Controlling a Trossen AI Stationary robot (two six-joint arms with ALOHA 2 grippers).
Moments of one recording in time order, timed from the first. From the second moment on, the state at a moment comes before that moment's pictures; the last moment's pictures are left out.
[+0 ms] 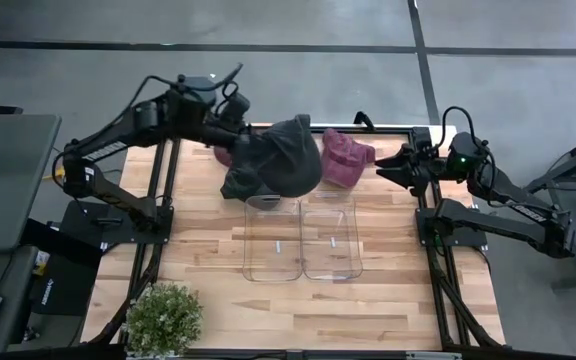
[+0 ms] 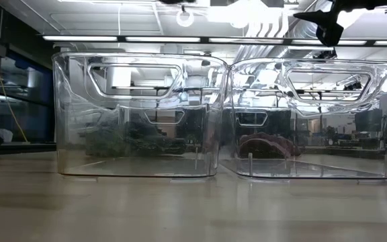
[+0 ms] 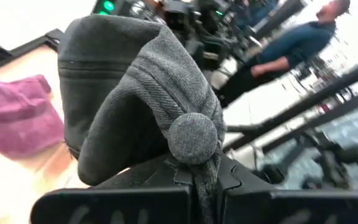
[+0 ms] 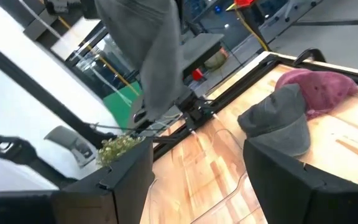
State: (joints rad) left arm 0.22 1.38 1.83 -0.75 0.28 -0.60; right arm -0.52 0.51 0.66 -0.21 -0.47 0.65
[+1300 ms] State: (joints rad) left arm 0.09 1.54 1.86 -1.14 0.35 -0.65; right arm -0.52 0.52 0.66 -0.29 -0.47 0.55
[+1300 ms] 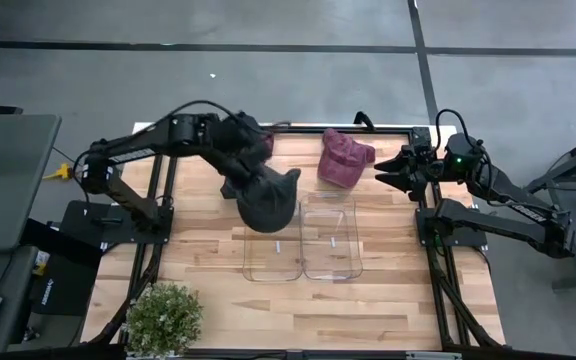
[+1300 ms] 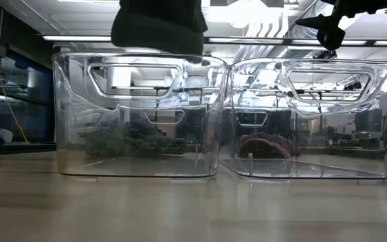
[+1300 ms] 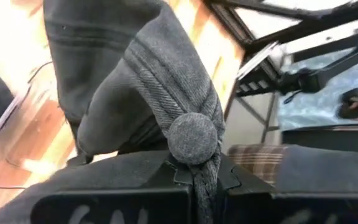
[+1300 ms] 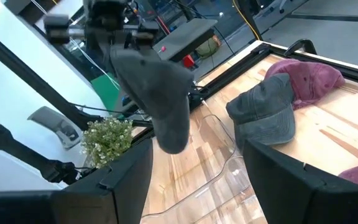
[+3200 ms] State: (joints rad) left arm -0.09 1.87 1.81 -1.12 0.26 -0.66; right arm -0.52 0.52 0.66 -0.33 -0.47 0.54
